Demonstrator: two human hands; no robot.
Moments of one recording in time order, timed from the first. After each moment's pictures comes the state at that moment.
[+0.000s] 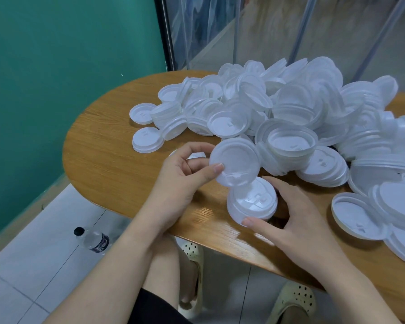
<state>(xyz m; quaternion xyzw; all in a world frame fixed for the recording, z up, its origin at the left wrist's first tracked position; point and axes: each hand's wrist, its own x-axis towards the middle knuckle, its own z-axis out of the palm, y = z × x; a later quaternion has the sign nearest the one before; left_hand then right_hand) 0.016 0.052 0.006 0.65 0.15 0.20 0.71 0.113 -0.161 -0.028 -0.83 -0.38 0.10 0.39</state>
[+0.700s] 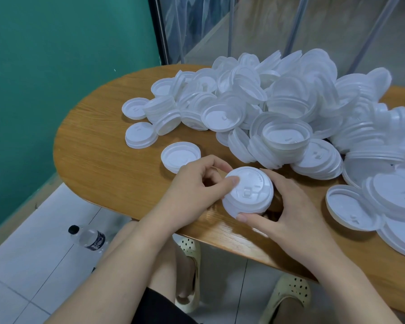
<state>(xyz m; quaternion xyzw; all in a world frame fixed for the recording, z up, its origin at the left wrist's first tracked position) 0.023 0.037 -0.009 0.81 0.15 0.12 0.56 0.114 -0.159 -0.030 -0.82 -0.38 0.10 0.42</state>
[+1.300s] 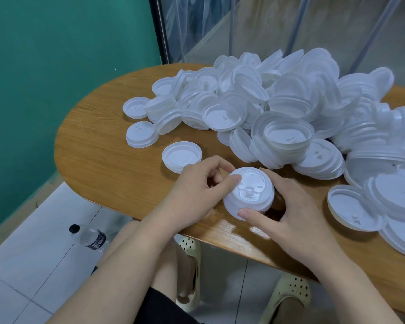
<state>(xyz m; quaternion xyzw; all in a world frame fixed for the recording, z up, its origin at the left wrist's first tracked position) 0.024 0.036 -0.013 0.83 0.13 0.13 0.52 0.114 -0.159 -0.030 -0.83 -0.38 0.09 0.41</state>
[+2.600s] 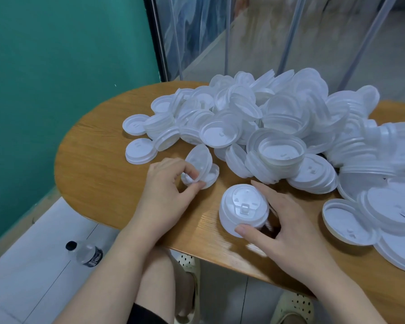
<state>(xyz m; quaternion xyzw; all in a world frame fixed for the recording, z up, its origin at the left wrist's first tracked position) 0.015 0.074 -0.011 0.89 0.17 0.29 0.32 0.112 -0.161 -0.028 -0.85 -0.36 0.11 0.38</state>
